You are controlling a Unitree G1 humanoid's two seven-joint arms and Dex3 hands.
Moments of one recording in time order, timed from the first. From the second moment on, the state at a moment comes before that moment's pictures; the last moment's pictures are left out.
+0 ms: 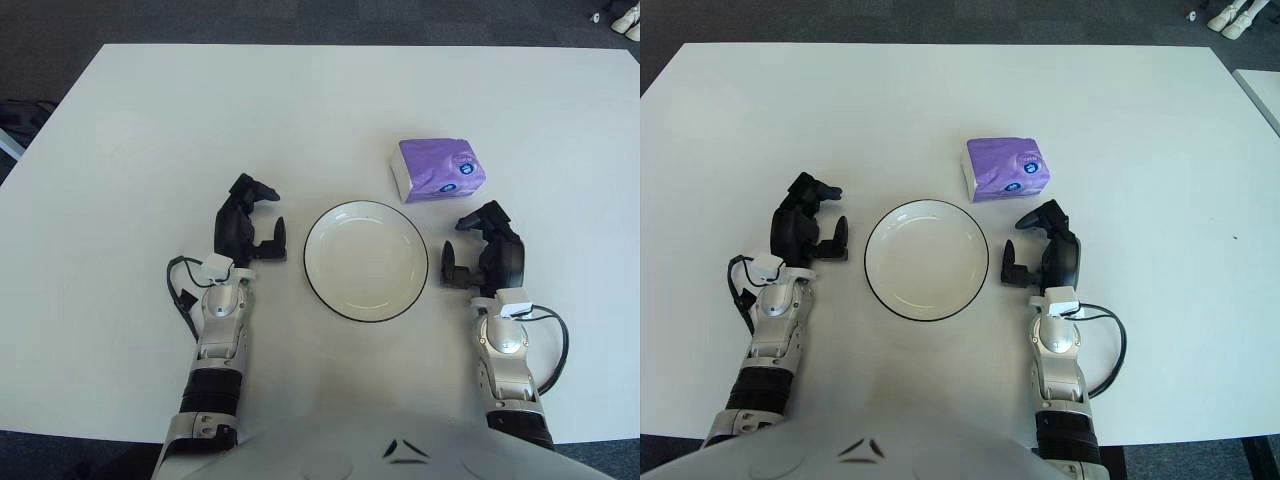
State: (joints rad) left arm 0.00 -0.02 0.05 0.17 -0.03 -0.33 0.01; right arm 0.17 0.01 -0.07 0.02 -0.14 -0.48 -0.22
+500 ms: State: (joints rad) left arm 0.00 -0.02 0.05 0.17 -0.03 -0.32 0.01; right arm 0.17 0.01 -0.07 0.02 -0.14 -0.48 -0.22
